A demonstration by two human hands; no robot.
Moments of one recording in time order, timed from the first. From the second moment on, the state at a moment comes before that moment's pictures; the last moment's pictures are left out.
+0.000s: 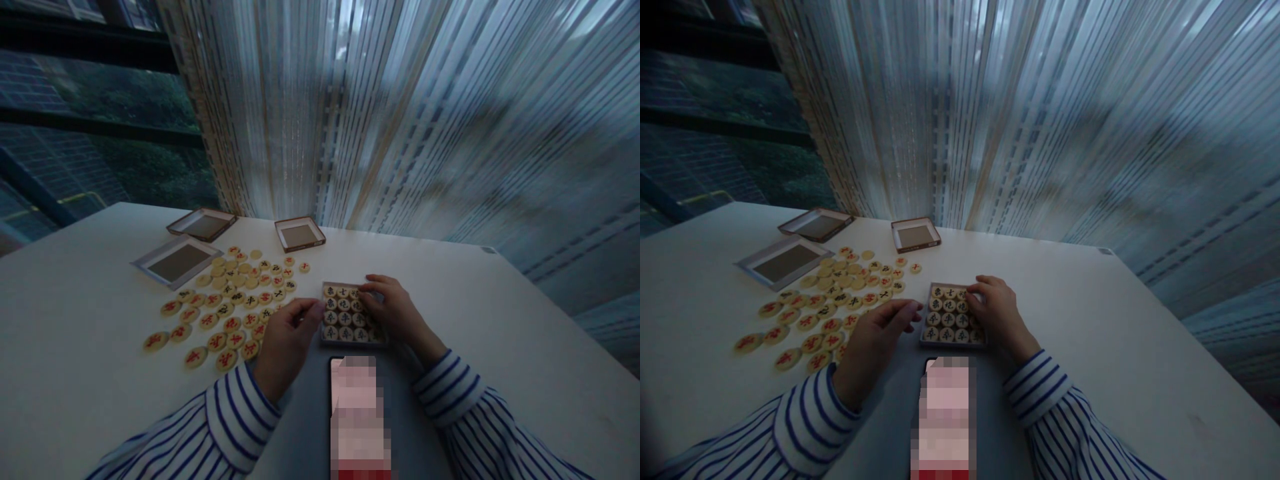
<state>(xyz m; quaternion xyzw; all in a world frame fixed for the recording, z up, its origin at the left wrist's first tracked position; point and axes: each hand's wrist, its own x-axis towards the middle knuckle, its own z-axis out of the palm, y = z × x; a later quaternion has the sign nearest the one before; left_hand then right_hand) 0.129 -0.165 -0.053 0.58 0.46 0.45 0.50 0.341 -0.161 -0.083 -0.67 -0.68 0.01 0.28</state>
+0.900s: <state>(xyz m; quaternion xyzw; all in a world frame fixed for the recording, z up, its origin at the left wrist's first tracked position) 0.107 -0.154 -0.046 0.69 0.46 0.42 0.37 0.323 -0.179 -0.067 -0.60 -0.68 -0.09 0.41</state>
